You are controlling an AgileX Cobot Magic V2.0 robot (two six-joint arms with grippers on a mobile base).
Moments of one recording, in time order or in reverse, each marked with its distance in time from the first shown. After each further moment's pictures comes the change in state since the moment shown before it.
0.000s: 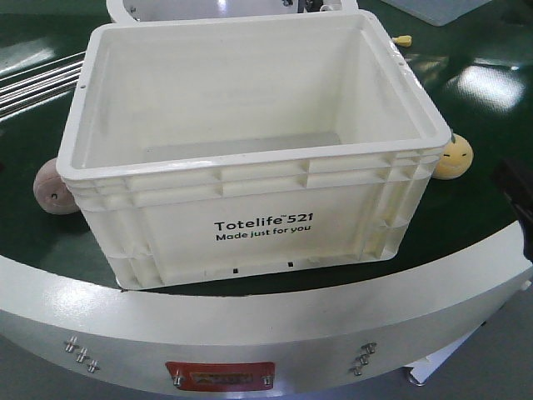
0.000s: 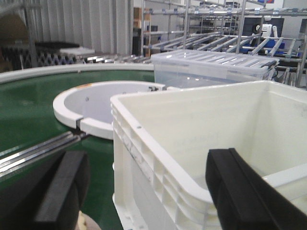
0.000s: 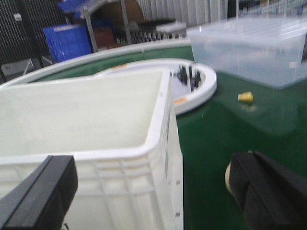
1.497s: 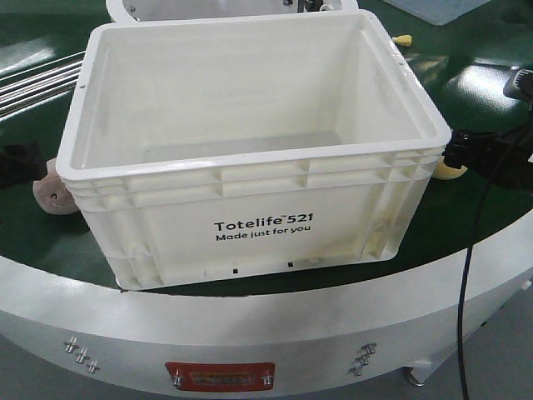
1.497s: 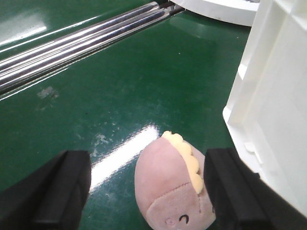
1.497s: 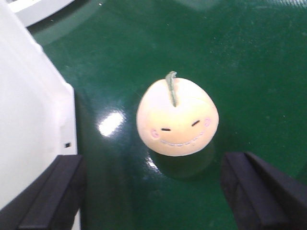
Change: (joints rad) left arm 0.280 0.798 -0.214 -0.101 -0.107 0.174; right arm -0.238 0.960 -0.278 0.004 -0.174 0.025
